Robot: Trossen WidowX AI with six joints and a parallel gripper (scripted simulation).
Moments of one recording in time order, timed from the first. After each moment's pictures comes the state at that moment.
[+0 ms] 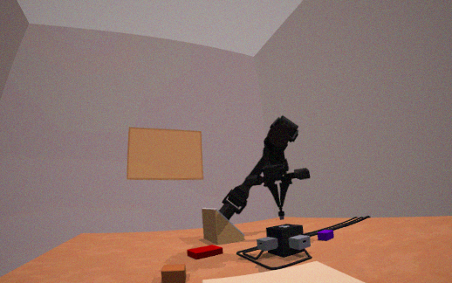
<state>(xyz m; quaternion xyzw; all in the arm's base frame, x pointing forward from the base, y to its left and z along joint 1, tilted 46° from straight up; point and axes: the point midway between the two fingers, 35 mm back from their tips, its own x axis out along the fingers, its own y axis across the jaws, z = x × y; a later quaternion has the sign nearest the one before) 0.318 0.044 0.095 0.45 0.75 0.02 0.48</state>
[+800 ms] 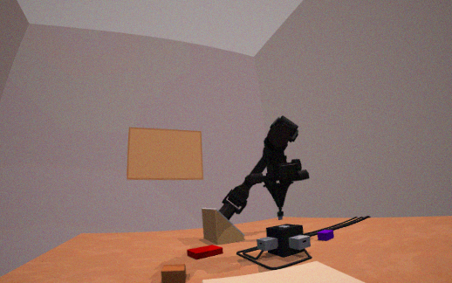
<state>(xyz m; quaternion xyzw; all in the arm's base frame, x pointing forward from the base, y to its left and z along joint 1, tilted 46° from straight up) 0.318 0.044 0.095 0.28 0.71 0.25 0.60</state>
